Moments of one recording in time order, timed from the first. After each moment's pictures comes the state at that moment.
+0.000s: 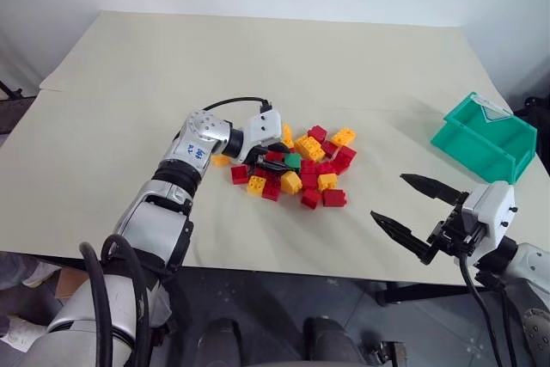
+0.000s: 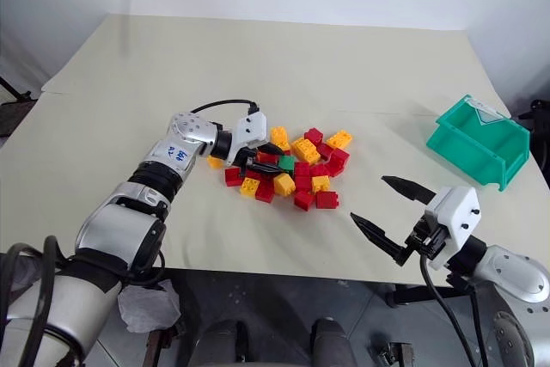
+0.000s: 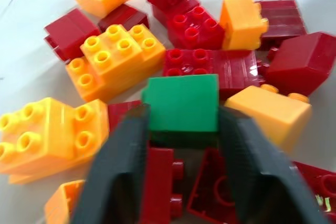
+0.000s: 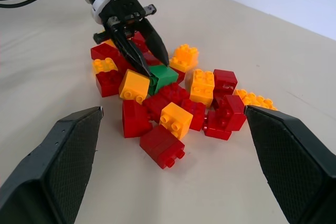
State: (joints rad) left arm -1.21 0.29 -0.22 1.11 0.12 -0.16 -1.17; right arm 0.20 -0.67 -0.36 -0.58 0.60 0.25 0.77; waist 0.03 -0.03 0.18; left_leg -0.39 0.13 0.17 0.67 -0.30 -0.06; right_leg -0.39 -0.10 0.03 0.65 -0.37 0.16
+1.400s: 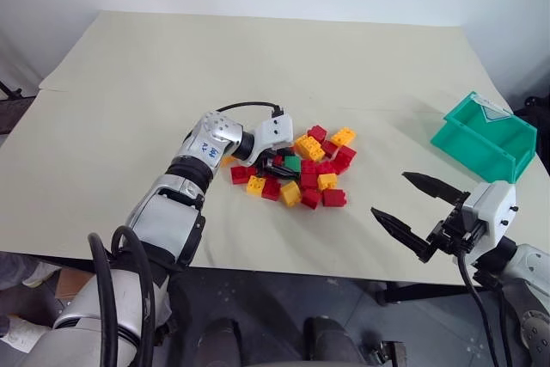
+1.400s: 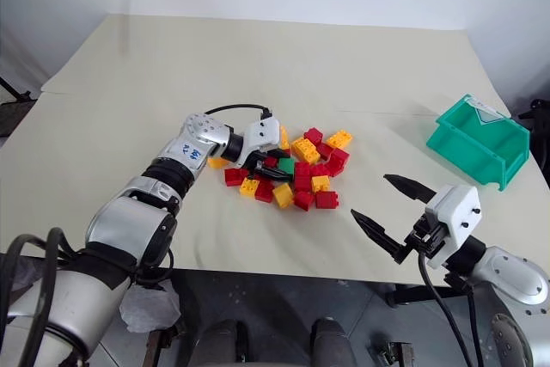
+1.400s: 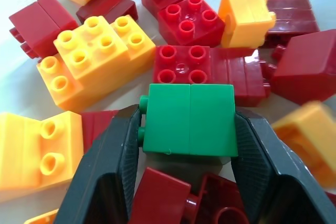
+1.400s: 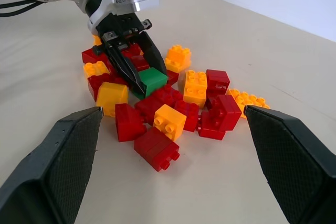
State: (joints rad) left arm -1.26 0.23 -0.21 1.21 0.18 -0.15 -1.15; right arm 0.21 -0.66 -0.36 -0.60 0.61 0.26 0.73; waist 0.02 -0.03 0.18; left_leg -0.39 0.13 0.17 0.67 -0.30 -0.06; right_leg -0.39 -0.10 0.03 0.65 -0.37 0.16
